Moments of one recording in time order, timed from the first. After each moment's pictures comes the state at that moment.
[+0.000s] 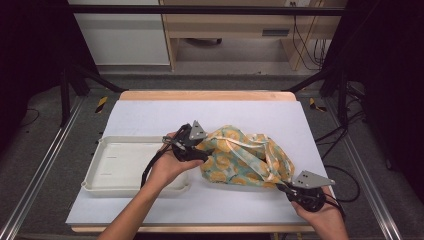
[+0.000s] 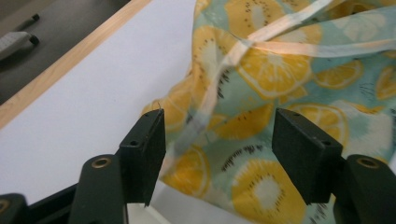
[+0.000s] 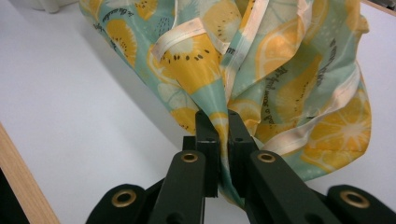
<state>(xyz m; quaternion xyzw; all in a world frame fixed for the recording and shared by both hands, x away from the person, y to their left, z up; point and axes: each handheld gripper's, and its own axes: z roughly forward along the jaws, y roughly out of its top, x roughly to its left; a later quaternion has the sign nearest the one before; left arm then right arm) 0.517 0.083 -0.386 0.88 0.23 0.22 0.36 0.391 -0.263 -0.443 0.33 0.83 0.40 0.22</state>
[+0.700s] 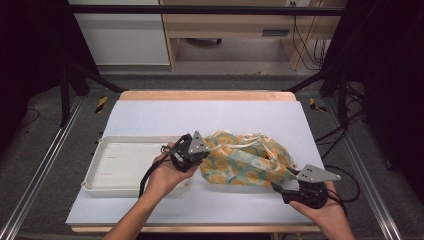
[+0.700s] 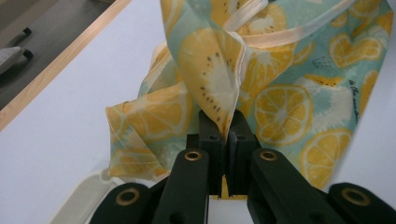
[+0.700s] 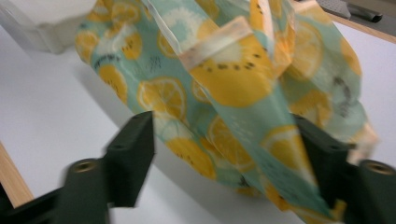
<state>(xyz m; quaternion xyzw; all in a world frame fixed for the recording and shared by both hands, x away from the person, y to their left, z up) 0.481 0.093 -0.384 0.89 0.19 0.21 0.35 0.397 -0.260 -0.421 0.35 0.80 0.43 0.22</state>
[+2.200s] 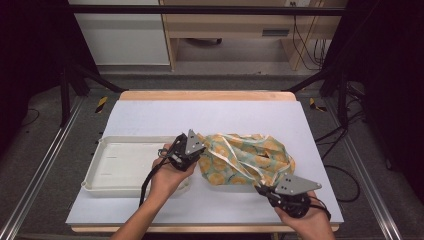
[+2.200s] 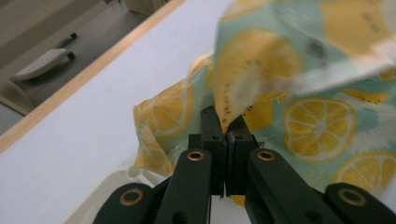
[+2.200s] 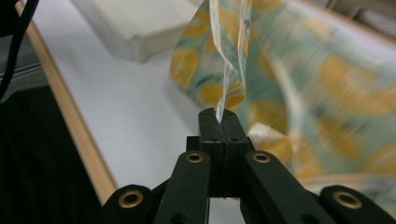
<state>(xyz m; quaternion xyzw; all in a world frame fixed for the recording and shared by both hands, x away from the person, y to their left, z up) 0.485 0.100 -0.391 0.85 0.25 0.27 0.39 0.368 -0.207 -0.412 0.27 0.84 0.44 0.18</state>
